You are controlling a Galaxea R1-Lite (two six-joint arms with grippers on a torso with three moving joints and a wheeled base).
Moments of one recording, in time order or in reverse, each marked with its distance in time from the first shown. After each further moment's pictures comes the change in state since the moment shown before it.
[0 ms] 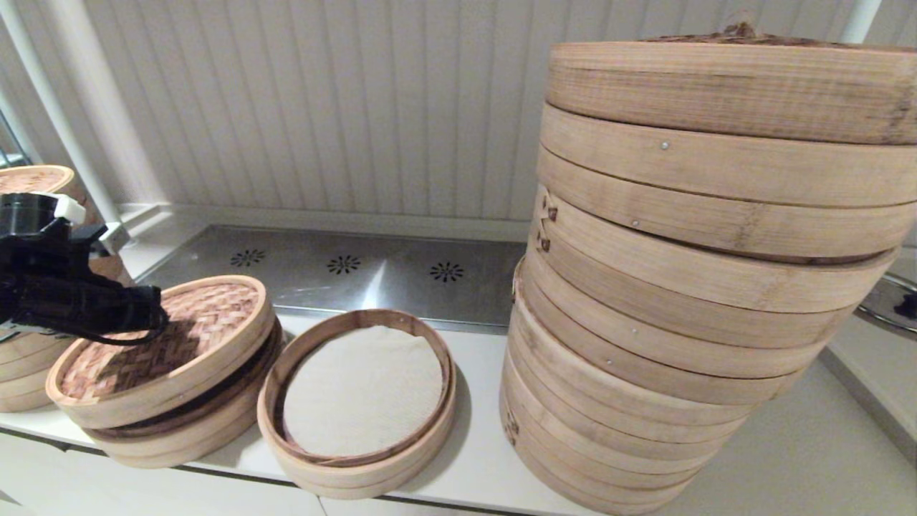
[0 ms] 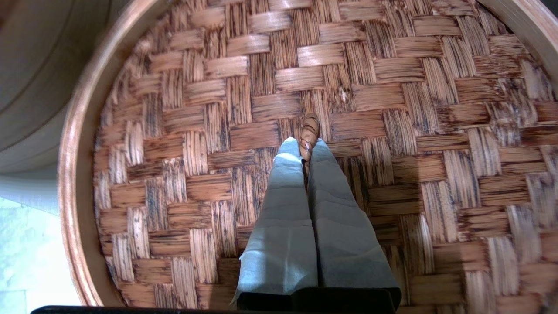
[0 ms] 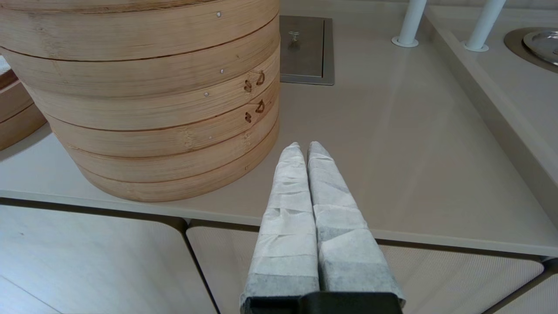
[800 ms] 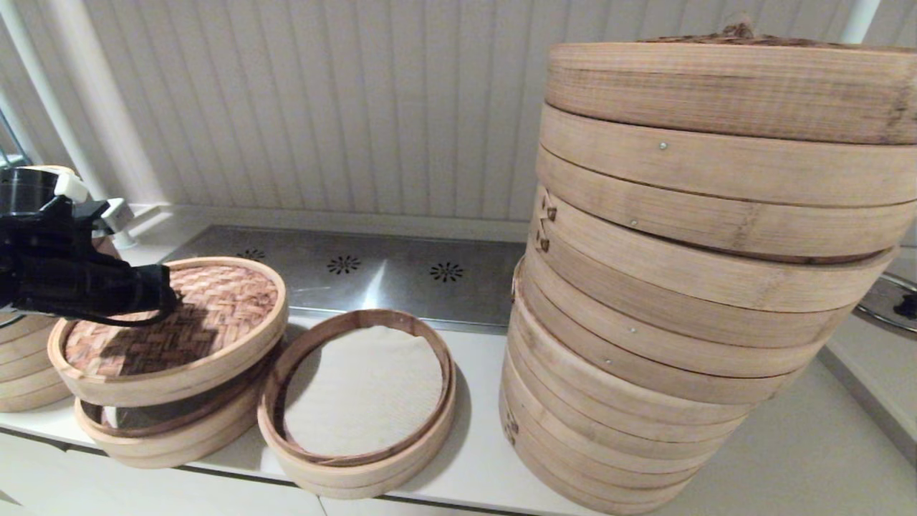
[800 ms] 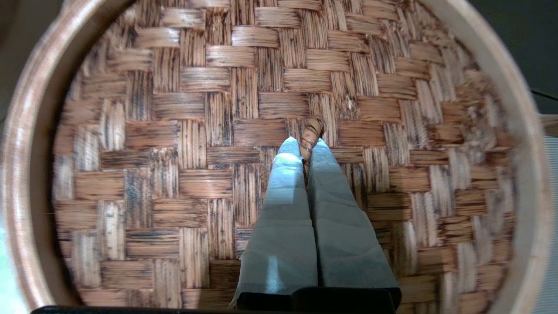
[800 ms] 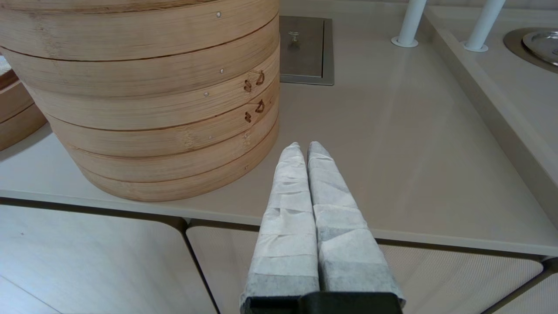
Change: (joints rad) left arm -0.061 -0.042 -0.032 0.004 -0.001 -0.059; right arm 0.000 0.000 0.000 0.000 0.000 0.000
